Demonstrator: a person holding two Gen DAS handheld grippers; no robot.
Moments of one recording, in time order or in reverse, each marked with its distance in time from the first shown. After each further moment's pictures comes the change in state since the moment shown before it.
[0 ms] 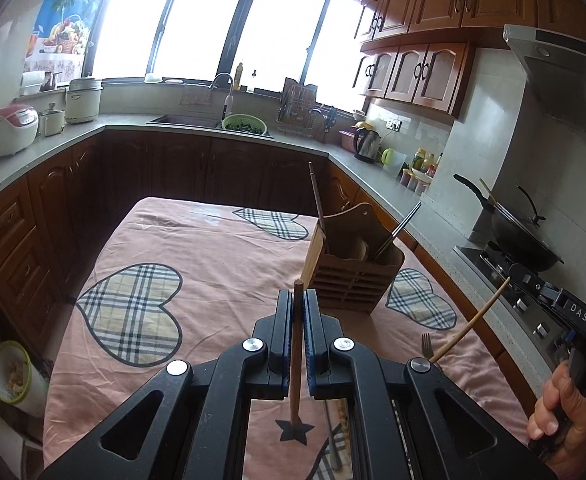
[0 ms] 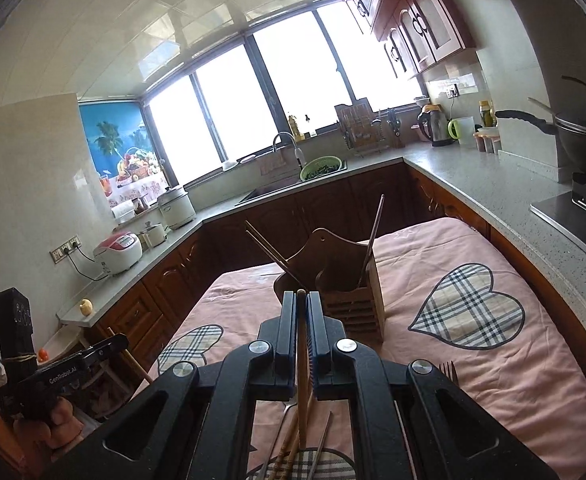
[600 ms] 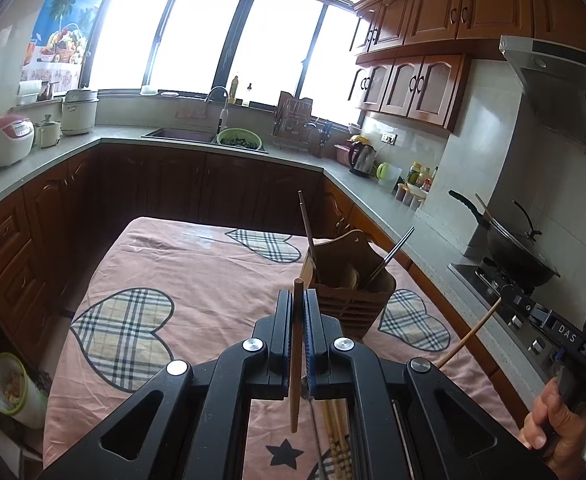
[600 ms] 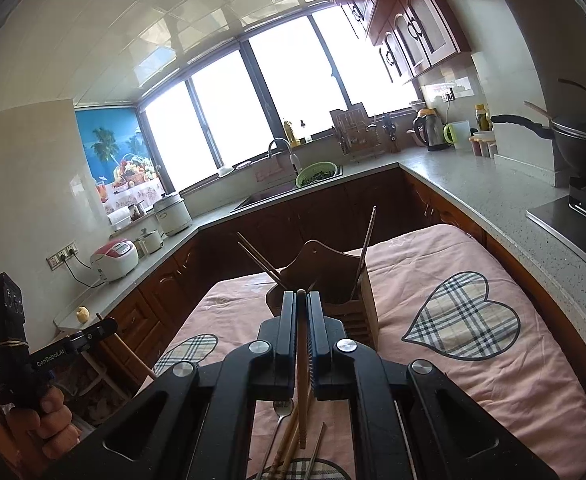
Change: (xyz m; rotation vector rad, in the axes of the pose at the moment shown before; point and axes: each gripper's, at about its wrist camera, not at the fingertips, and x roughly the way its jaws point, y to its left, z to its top) left arm 0.008 -0.001 0.020 0.002 -0.040 -0.018; right arm 0.003 -0.007 0.008 0.008 -0.019 -0.012
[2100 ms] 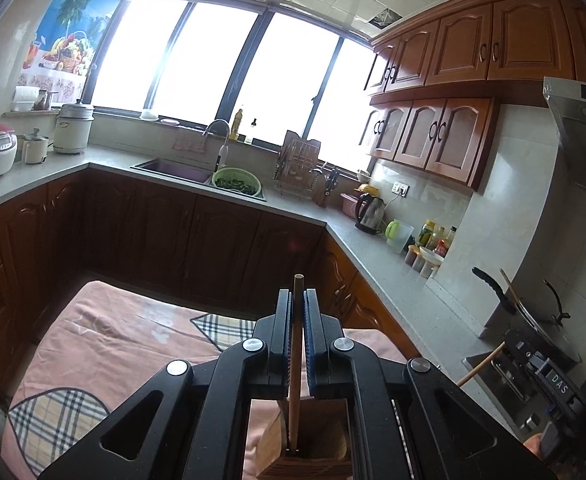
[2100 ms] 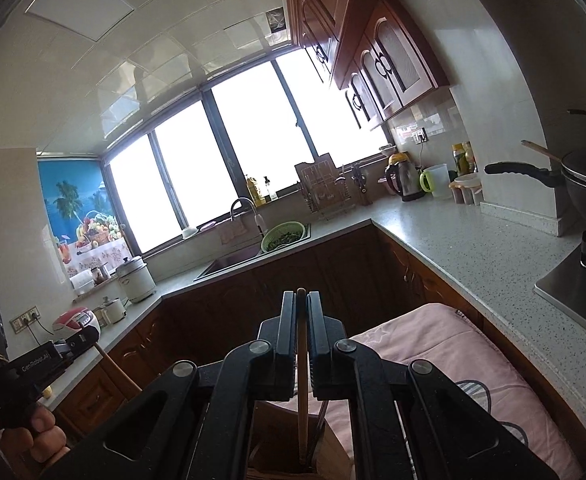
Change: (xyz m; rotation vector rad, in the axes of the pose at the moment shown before) left arm 0.213 -0.012 0.087 -0.083 -0.138 0.016; right arm 0.110 -0.054 0.097 0.063 -0.200 -0.096
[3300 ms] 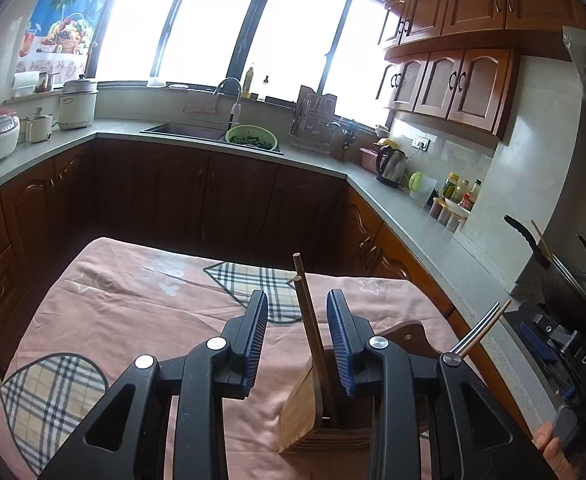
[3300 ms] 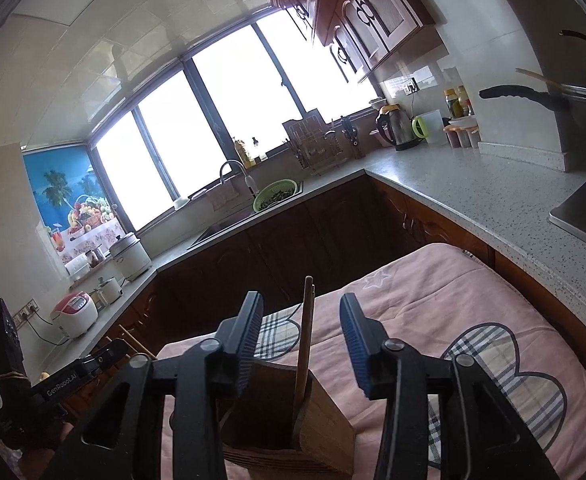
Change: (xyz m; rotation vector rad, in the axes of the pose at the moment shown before) left arm 0.044 0.004 -0.031 0.039 0.115 0.066; right arm 0.039 -0.023 -0.050 0.071 0.126 -0.006
